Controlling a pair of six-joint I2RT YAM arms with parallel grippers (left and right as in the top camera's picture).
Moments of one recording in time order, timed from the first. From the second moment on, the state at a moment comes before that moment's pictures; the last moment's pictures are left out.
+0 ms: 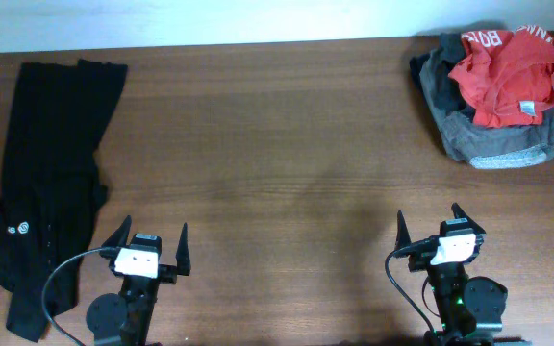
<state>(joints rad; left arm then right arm) 0.14 0.07 0.02 -0.06 0.28 0.14 -0.07 0.01 0.04 -0.11 -0.14 -0.12</state>
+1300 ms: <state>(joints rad) 0.14 0.07 0.01 0.04 0.32 0.14 -0.07 0.01 0.03 0.02 -0.23 -0.12</state>
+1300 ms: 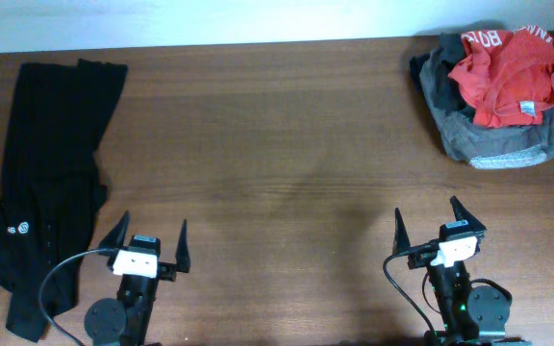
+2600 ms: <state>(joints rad) 0.14 1.26 1.26 -0.85 0.39 0.22 -0.07 1.29 1.35 -0.76 -0.57 0.03</state>
